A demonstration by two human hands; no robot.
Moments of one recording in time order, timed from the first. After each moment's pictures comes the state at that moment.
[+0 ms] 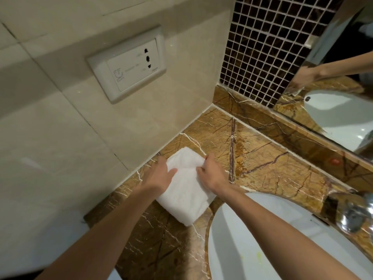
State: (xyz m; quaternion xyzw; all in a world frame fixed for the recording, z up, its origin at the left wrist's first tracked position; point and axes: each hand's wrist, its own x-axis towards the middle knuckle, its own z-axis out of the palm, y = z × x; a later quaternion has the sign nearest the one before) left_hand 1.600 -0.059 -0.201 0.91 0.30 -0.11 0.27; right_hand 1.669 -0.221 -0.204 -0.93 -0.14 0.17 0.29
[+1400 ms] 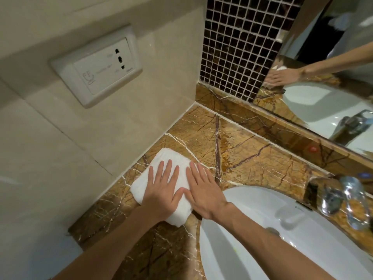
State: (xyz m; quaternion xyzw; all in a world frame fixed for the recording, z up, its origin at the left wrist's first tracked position) left_hand 1.566 -0.101 -0.233 1.00 -0.03 0.01 0.05; right_hand 1.621 -0.266 -0.211 -0.92 -0.36 0.16 0.04
